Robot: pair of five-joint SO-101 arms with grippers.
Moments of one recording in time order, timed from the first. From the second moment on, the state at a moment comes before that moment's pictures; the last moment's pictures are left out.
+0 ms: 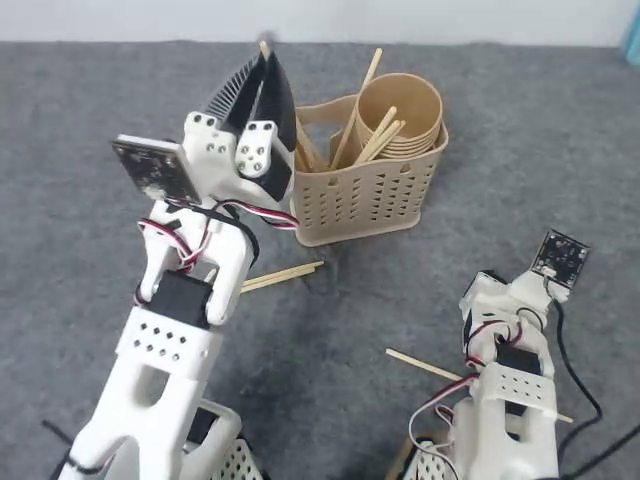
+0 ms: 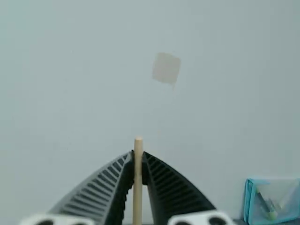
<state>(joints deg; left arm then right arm) 12.9 -46.3 46.8 2.9 16.1 10.5 -54.6 89.7 17.9 -14.3</state>
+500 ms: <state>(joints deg) 9.8 -32.6 32.7 20.8 16.2 10.5 -54.6 89.7 17.9 -14.3</state>
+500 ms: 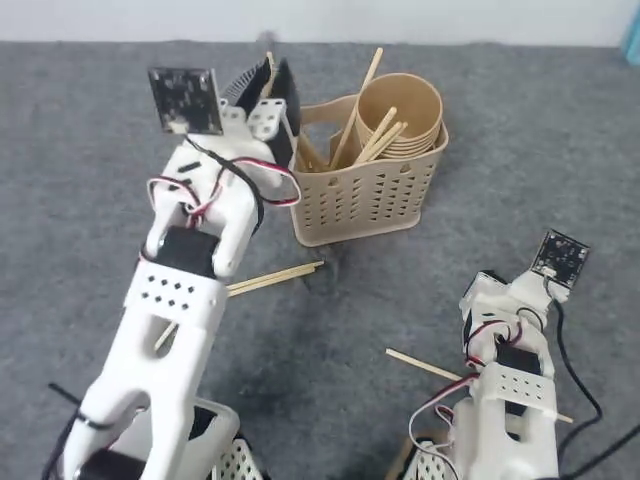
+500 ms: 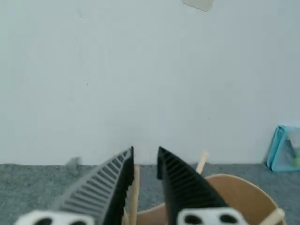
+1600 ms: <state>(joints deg) -28.9 -40.7 38.0 75.5 24.9 10.5 -54.6 89.7 17.9 -14.3</state>
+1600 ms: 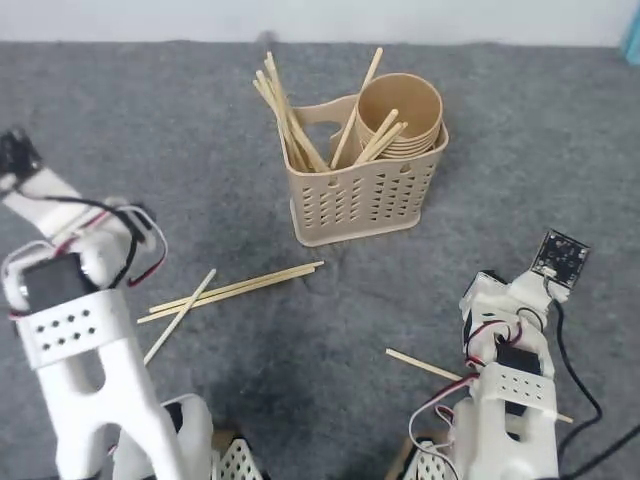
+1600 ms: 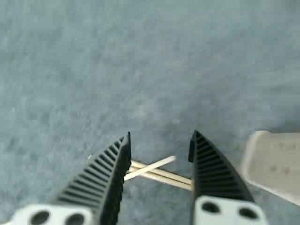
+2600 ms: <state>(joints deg) -33.6 -40.6 68.3 57.2 24.9 9.5 -54.6 90.3 17.9 -14.3</state>
